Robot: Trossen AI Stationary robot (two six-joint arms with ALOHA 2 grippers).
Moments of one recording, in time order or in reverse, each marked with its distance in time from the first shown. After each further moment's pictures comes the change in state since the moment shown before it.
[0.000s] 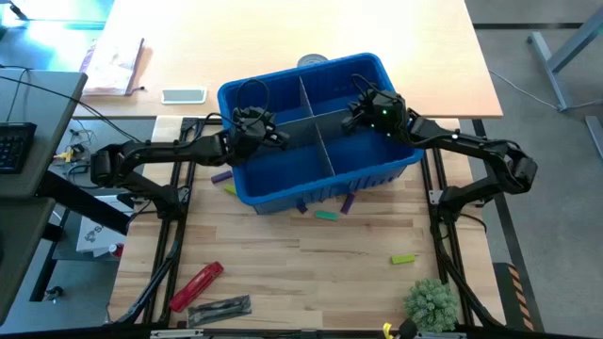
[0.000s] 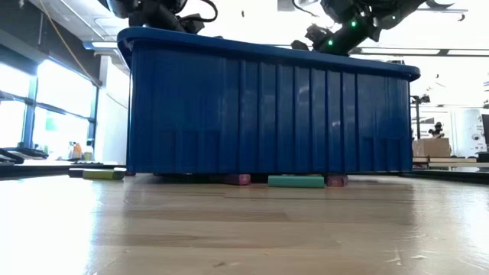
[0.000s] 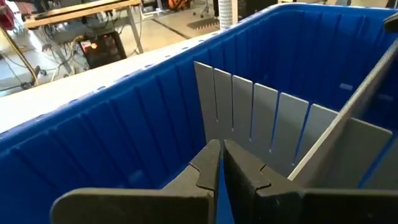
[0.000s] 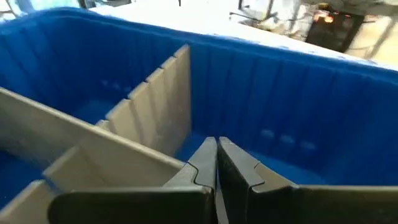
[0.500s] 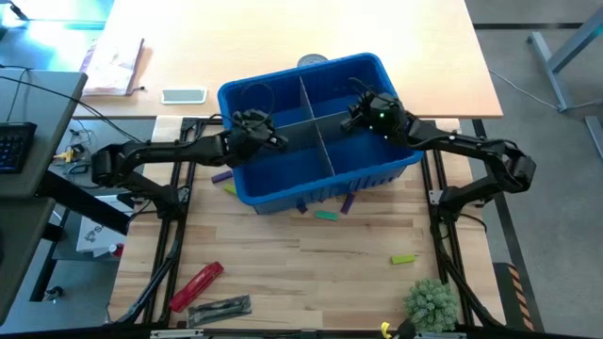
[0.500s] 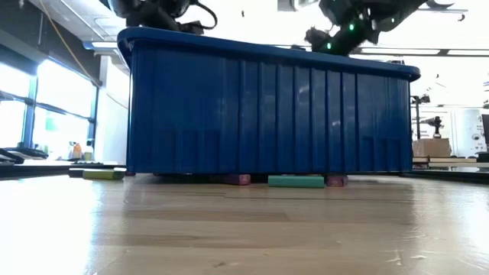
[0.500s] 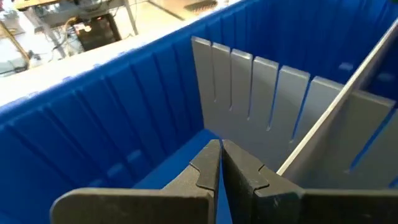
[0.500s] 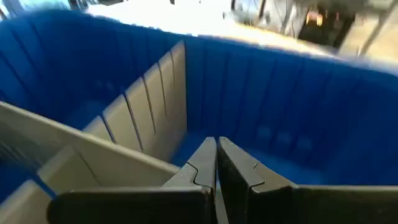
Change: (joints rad) left arm -0.012 0.016 0.007 -0.118 0.026 -0.083; right arm 0.017 0.017 -0.025 0.021 0.056 0.024
